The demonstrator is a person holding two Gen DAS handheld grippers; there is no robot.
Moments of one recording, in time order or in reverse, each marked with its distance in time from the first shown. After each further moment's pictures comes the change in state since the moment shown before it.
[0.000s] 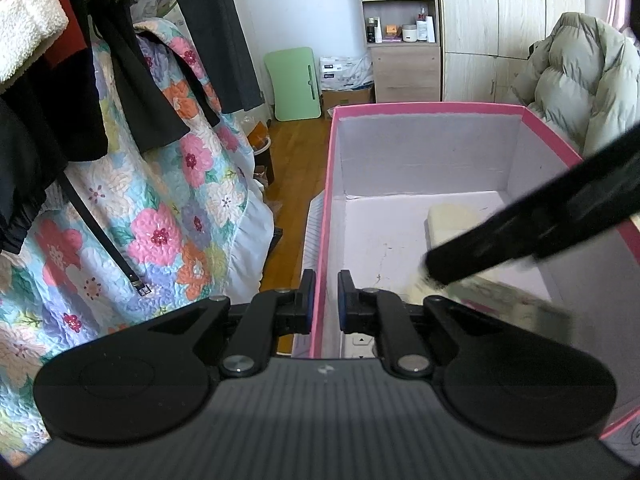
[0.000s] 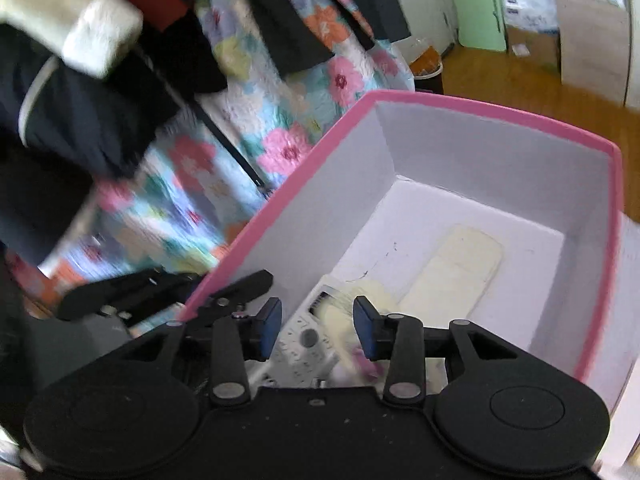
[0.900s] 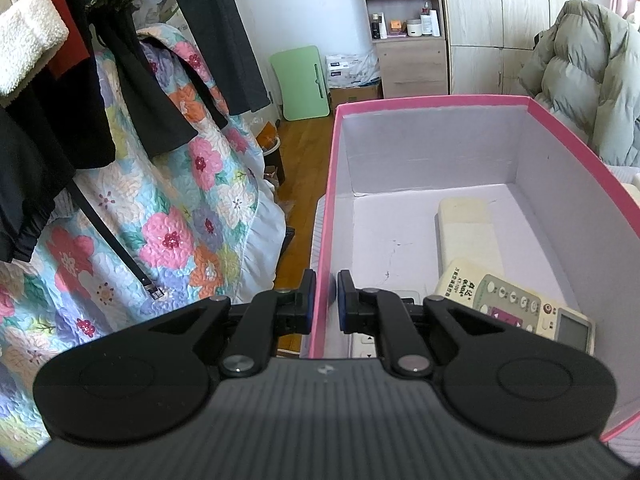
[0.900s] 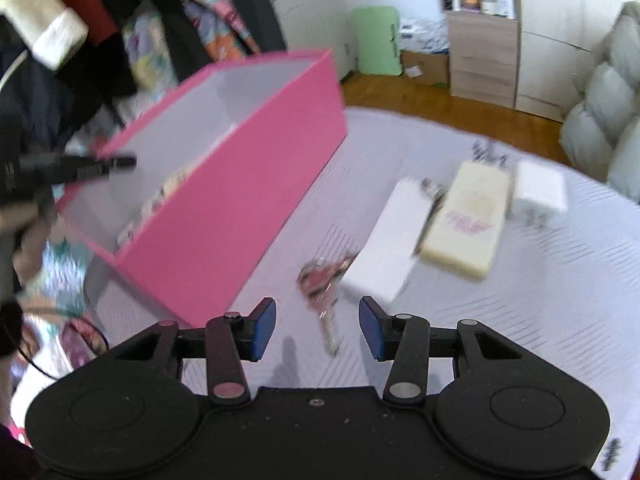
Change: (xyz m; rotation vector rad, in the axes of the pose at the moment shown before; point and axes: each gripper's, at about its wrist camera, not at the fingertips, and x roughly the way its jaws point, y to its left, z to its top) left arm 0.000 -0.012 -0.003 0.034 0.005 0.048; right arm -0.114 -0.084 -0.163 0.001 -0.093 -0.296
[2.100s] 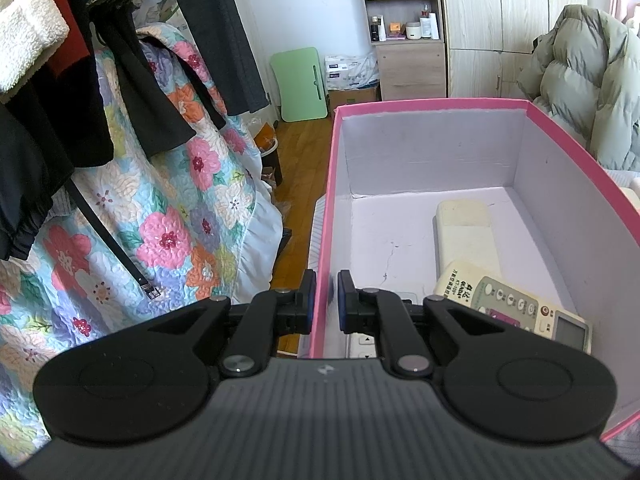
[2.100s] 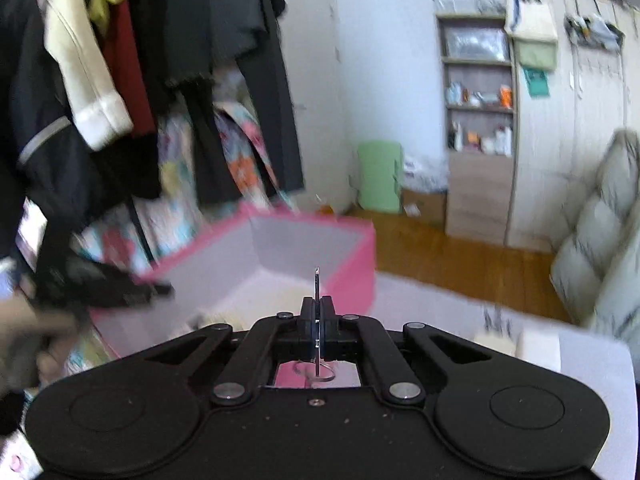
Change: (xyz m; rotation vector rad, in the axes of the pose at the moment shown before) left arm -0.002 0.002 0.000 -0.009 -0.006 -0.010; right arm -0.044 0.063 0.051 -0.119 -0.446 -0.037
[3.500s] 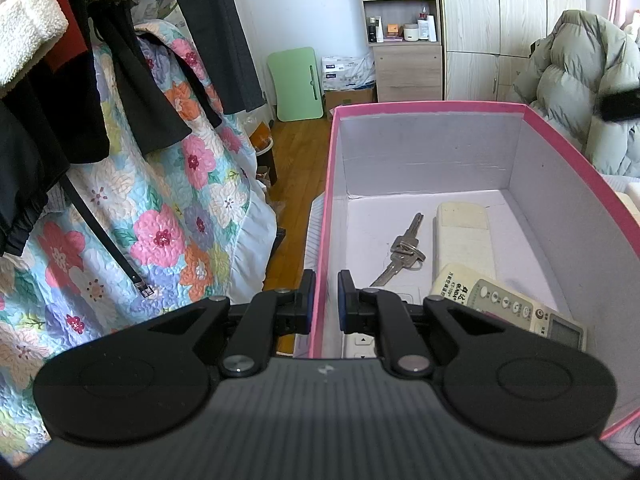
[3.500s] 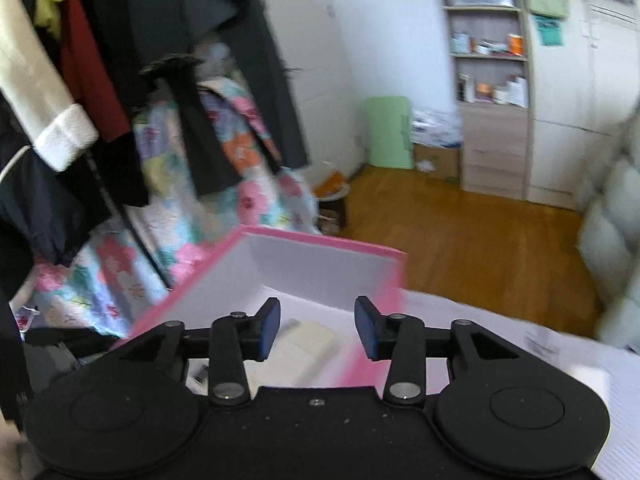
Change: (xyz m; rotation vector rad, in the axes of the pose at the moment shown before) left arm 0.002 0.001 0.003 -0.017 0.002 -0.018; right arm 0.080 -0.020 0.048 0.123 0.169 0.001
